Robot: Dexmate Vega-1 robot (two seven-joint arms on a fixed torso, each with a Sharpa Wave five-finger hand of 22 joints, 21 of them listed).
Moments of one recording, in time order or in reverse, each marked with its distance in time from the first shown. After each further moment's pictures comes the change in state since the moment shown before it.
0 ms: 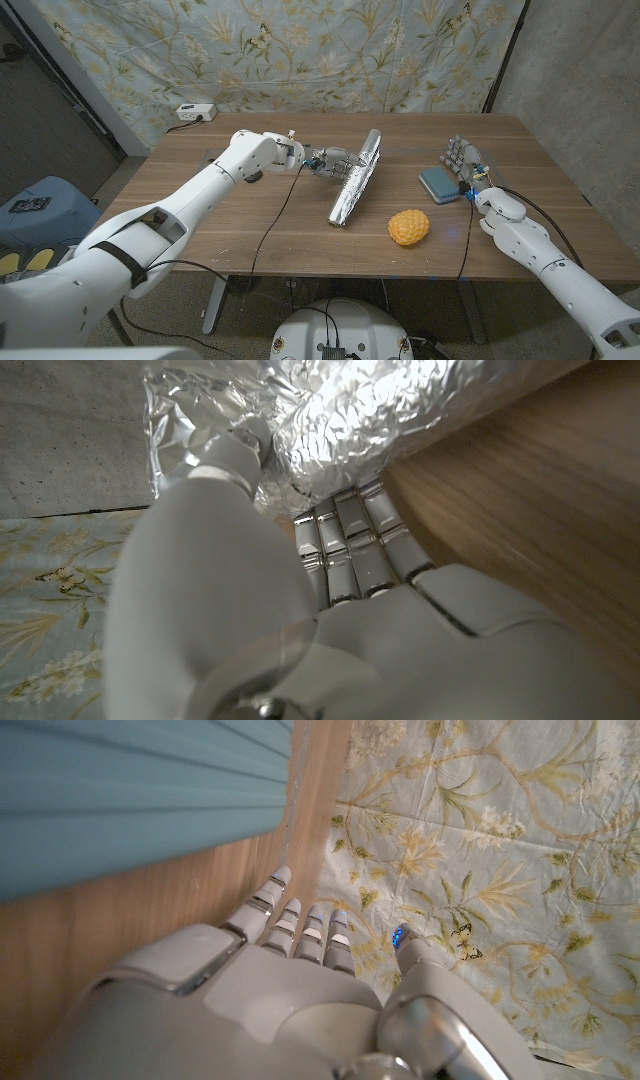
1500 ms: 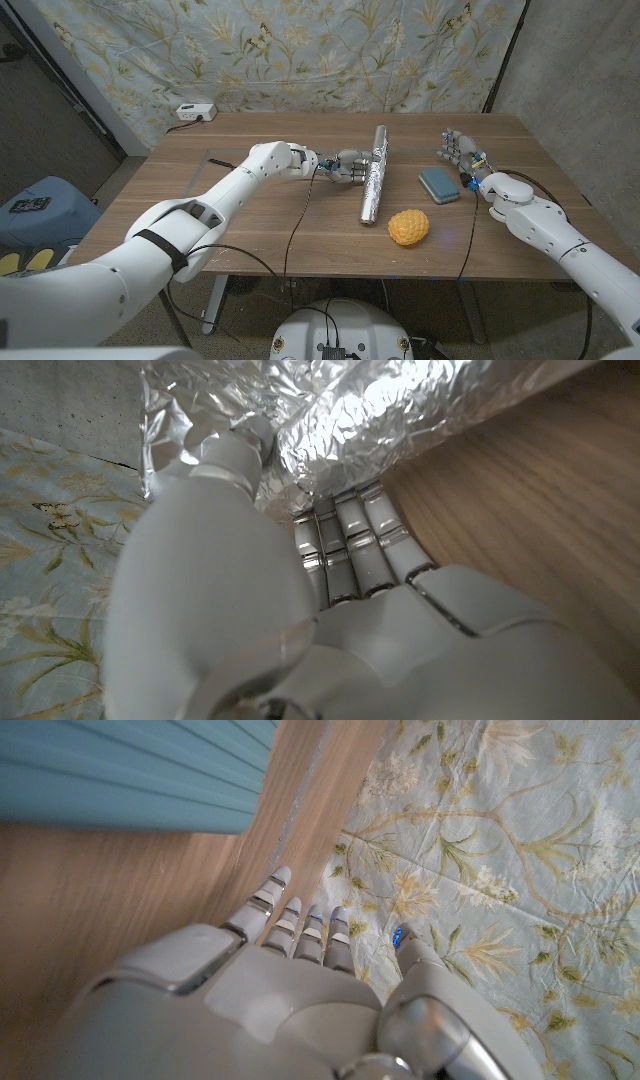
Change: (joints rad) left arm -0.042 -0.220 -0.074 0.381 -0.116 -0.065 -0.116; left_hand 0.000 0.000 0.006 -0.006 0.000 0.002 0.002 0.000 0.000 0.007 -0.007 -0.019 0.008 0.003 0.004 -0.013 0.008 -0.007 -0.007 0.023 -0.002; right arm 0.013 -0.133 -0.029 -0.147 -0.058 -0.192 -0.014; right_hand 0.000 0.000 0.000 0.000 0.000 0.000 0.000 0.000 0.000 0.000 0.000 0.000 0.000 0.000 0.000 0.000 0.000 0.000 0.000 0.000 0.000
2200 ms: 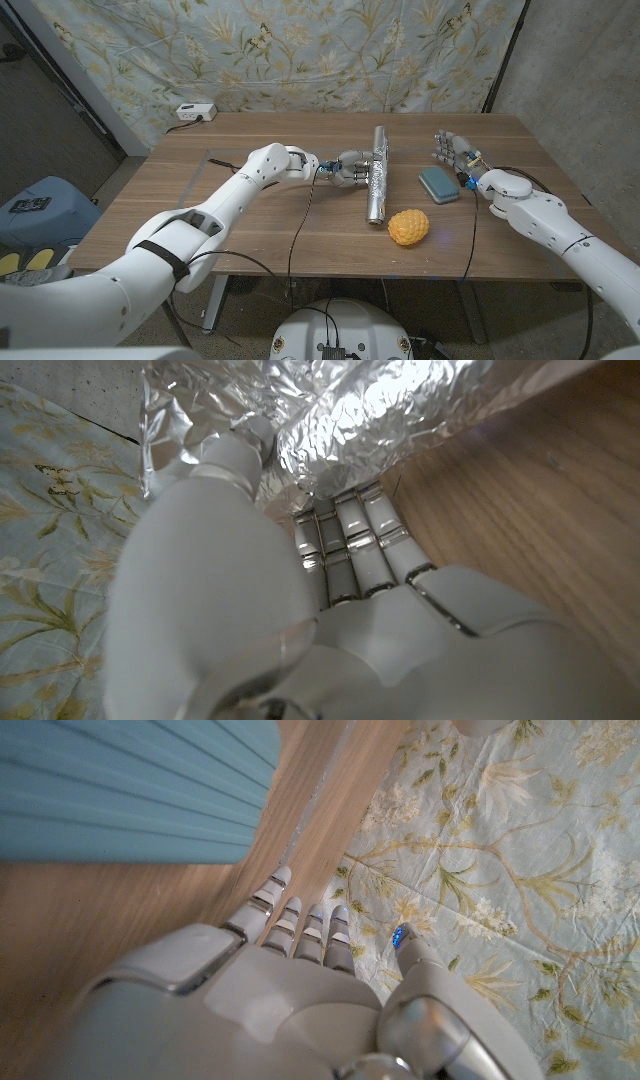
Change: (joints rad) left arm 0.075 -0.001 -0.094 -0.076 -0.123 0.087 0.113; left_hand 0.000 0.000 0.000 0.000 0.000 0.000 0.000 0.000 0.000 0.009 -0.005 -0.023 -0.011 0.000 0.000 -0.009 0.002 0.000 0.000 0.007 -0.003; right arm 0.031 -0.032 -0.031 -0.036 -0.011 -0.081 0.025; right_hand 0.000 0.000 0.000 0.000 0.000 0.000 0.000 0.000 0.000 0.000 0.000 0.000 0.000 0.000 0.000 0.000 0.000 0.000 0.000 0.000 0.000
